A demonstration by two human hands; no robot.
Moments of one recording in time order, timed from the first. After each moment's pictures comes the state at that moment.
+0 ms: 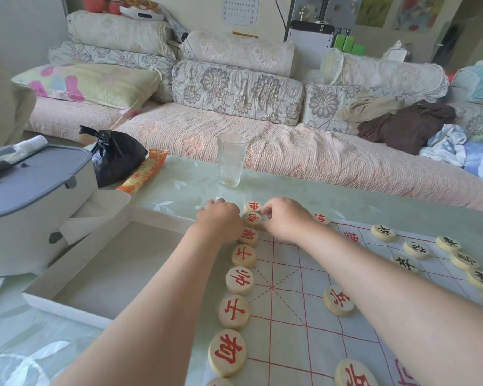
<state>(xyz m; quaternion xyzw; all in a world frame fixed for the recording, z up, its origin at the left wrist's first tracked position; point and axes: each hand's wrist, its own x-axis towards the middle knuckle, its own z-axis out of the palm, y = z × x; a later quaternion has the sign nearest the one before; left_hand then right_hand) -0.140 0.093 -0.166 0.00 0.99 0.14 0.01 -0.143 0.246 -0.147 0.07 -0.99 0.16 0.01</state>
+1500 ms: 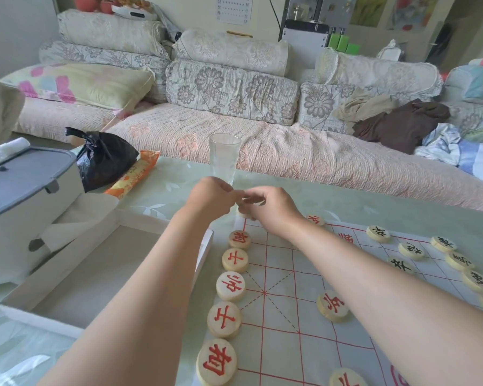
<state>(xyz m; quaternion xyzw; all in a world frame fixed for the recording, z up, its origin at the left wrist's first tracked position) -0.151 0.086 -0.132 -0.05 0.87 0.49 -0.05 -0.155 0.240 -0.145 0.12 -0.88 0.46 0.01</state>
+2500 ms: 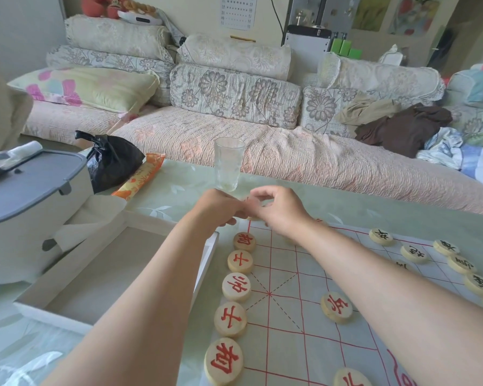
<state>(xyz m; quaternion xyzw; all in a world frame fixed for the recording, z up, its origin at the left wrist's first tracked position) -0.138 0.086 -0.131 -0.08 0.83 0.55 0.05 -0.157 0.241 -0.144 0.09 -0.88 0.46 0.05</state>
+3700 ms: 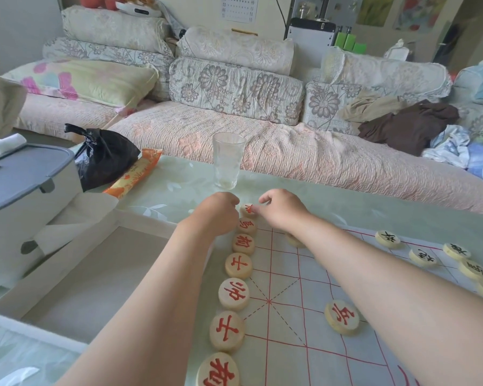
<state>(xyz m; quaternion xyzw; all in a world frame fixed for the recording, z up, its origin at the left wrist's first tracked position) -0.159 0.090 -0.153 0.01 0.94 0.33 0.00 -0.193 0.248 -0.155 0.03 -0.97 0.25 0.02</state>
